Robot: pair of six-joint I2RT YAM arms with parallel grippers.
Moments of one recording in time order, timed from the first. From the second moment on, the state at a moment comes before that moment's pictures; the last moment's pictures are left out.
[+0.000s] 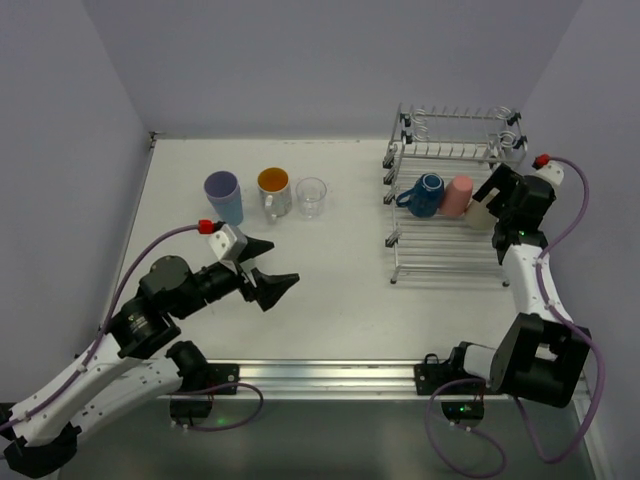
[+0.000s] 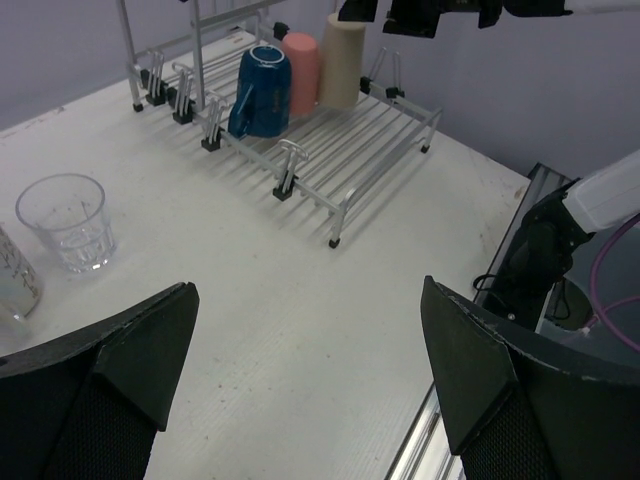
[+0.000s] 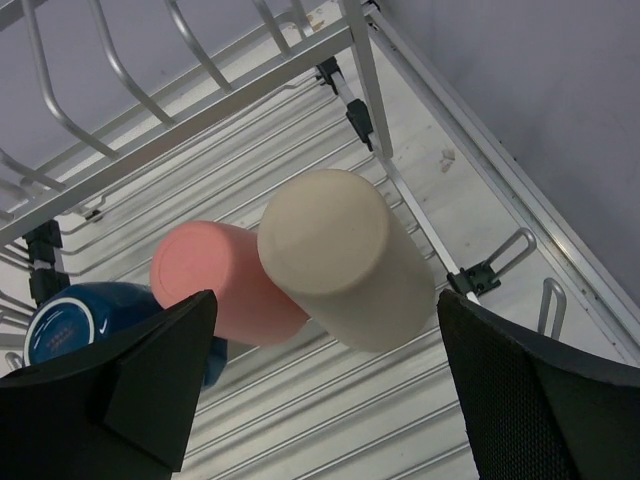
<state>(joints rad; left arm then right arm) -0.83 0.56 0.74 -0.23 0.15 -0.17 -0.27 1.23 0.85 0.01 0.11 0.35</state>
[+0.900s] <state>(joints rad) -0.88 0.55 0.74 -0.23 0.06 -0.17 -0.27 1.46 0.92 0.13 0.08 0.21</state>
